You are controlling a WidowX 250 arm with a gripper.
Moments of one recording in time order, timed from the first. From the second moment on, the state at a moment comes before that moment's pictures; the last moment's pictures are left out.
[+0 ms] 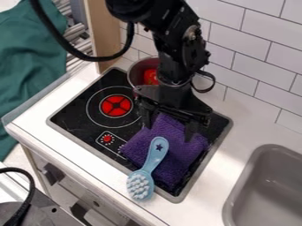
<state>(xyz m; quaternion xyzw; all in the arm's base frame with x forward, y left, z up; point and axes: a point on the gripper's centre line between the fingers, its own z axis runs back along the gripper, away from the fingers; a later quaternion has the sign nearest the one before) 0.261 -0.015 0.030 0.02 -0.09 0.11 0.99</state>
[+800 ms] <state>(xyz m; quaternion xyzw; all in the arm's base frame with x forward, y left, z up) 0.310 0.050 0.041 0.00 -0.11 0.14 0.98</state>
